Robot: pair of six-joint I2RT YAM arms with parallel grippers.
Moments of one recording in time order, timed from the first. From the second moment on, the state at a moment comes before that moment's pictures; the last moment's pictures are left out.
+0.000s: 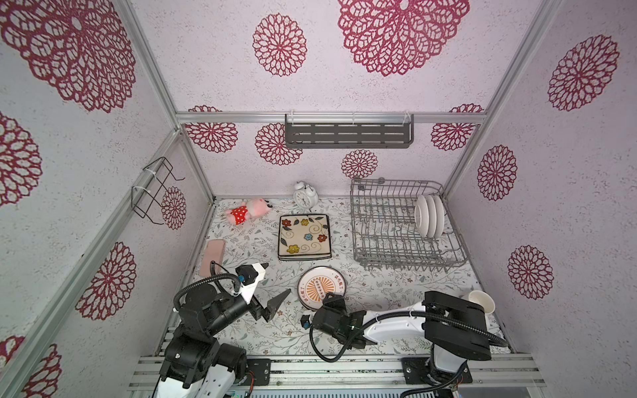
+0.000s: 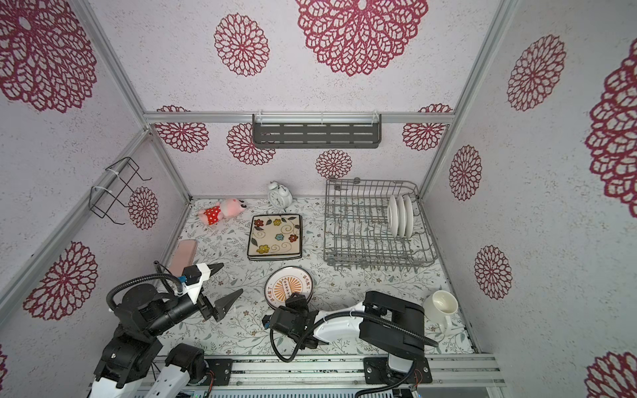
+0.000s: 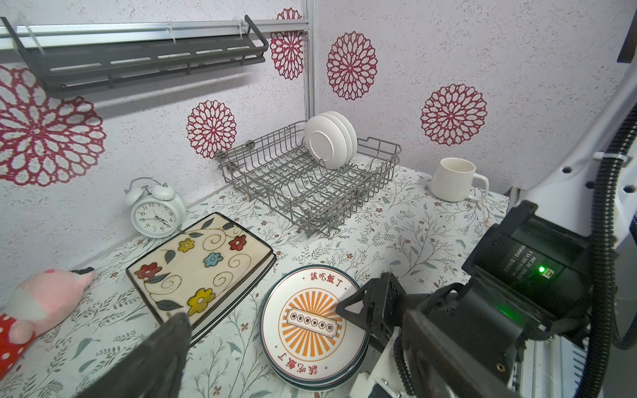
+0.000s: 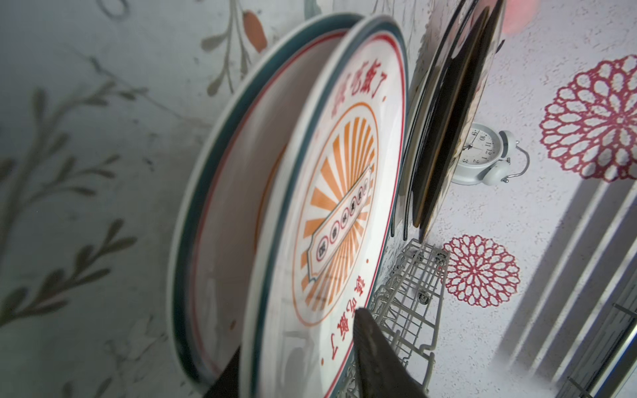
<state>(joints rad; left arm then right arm) -0.26 0.36 0.68 -0.51 0.55 0.17 1.35 1.72 0.81 -0.04 0.79 -0.78</state>
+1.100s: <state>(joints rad) -0.26 0.28 0.65 -0.51 0.57 0.16 1.36 1.72 0.96 -0.35 0.69 -0.62</state>
